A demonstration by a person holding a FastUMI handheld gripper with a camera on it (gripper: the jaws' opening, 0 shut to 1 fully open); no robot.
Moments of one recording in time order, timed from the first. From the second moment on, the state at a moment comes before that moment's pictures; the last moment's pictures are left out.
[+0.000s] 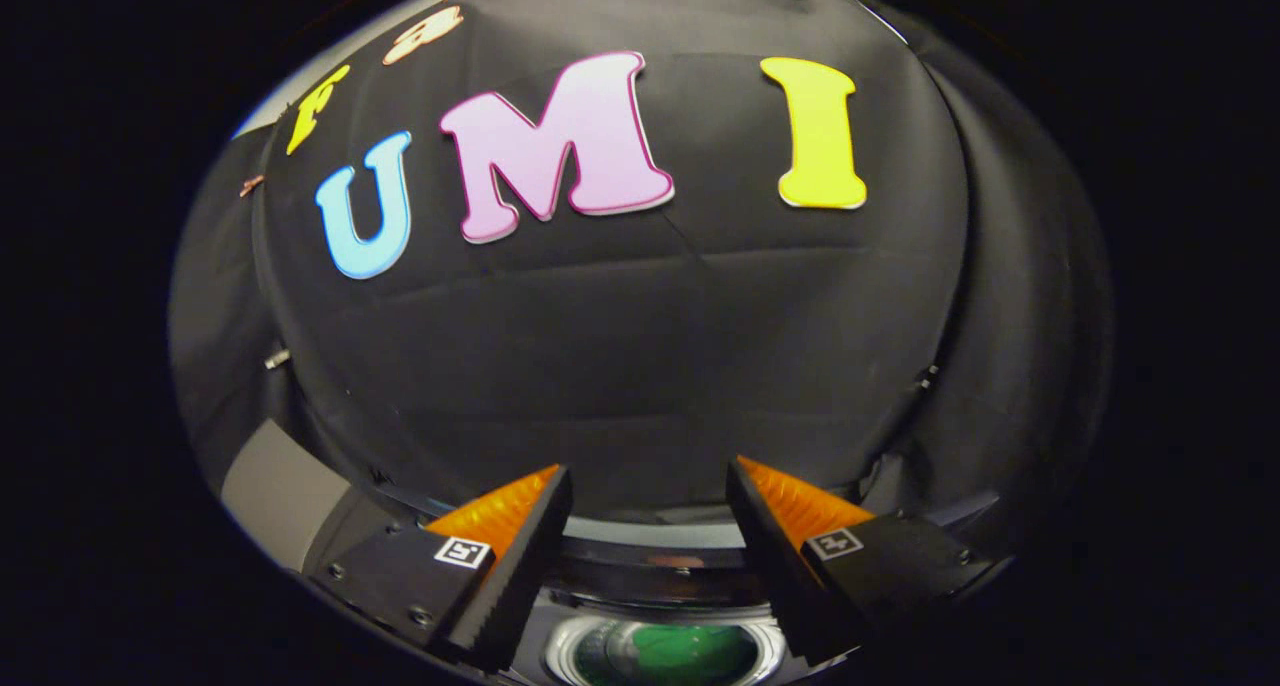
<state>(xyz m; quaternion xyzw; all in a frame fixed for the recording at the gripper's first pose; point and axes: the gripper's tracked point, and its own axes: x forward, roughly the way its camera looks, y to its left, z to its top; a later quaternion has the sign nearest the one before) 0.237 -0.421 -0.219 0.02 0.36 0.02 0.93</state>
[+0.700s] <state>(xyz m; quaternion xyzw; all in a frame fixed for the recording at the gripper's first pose) 0.160 -0.412 -0.201 0.03 0.36 0.00 0.93</state>
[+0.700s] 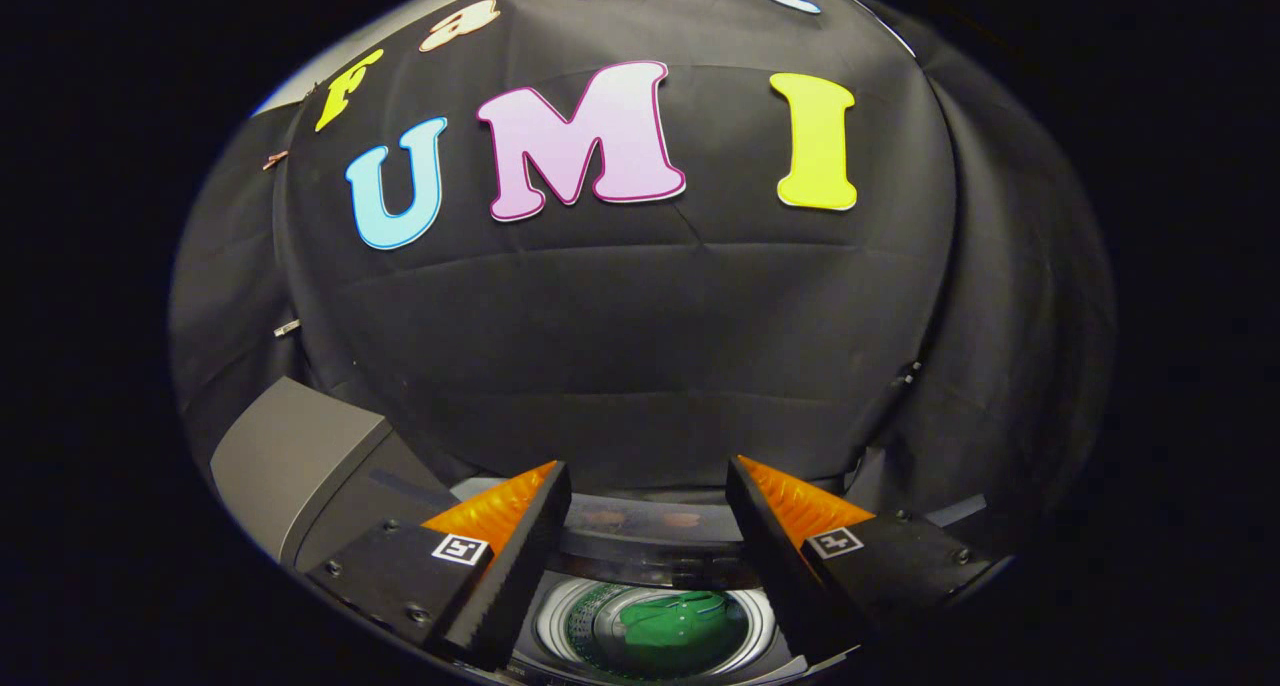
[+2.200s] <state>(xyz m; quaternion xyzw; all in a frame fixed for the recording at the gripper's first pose) 0.061 -0.388 -0.232 0.00 0.40 0.00 0.92</state>
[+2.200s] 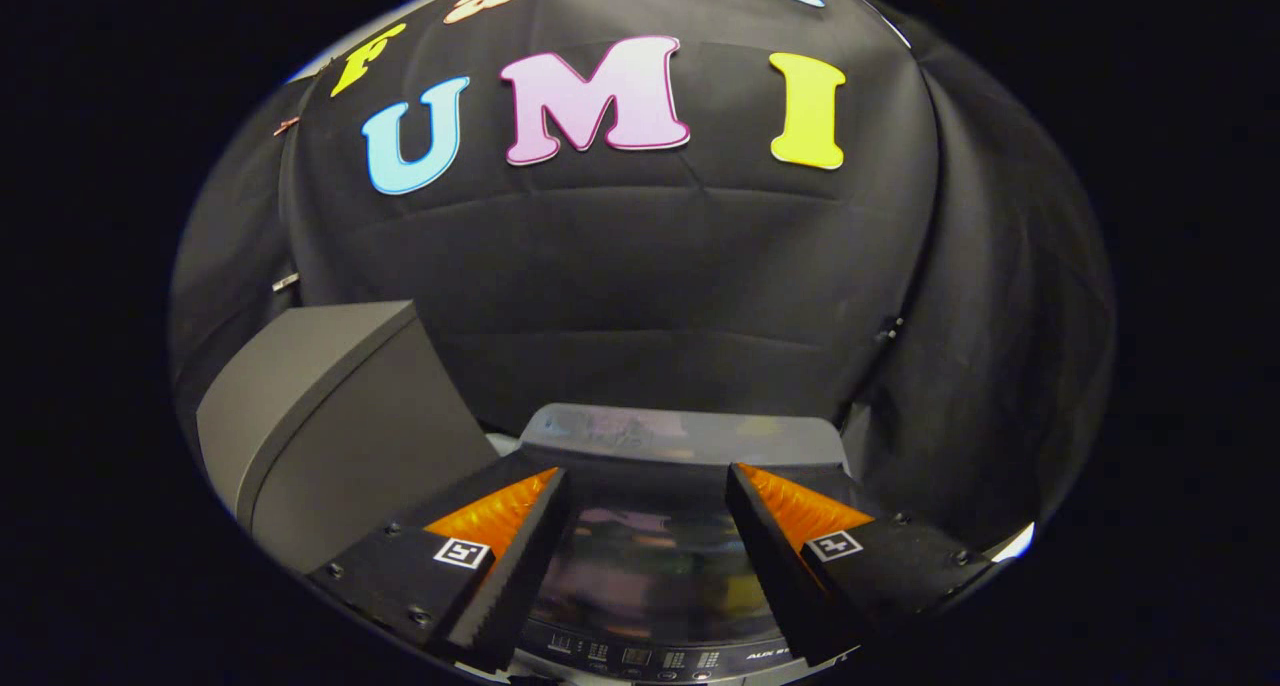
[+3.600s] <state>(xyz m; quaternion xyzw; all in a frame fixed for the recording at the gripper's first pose) 0.187 -0.250 0.062 -0.06 0.07 0.08 0.99</state>
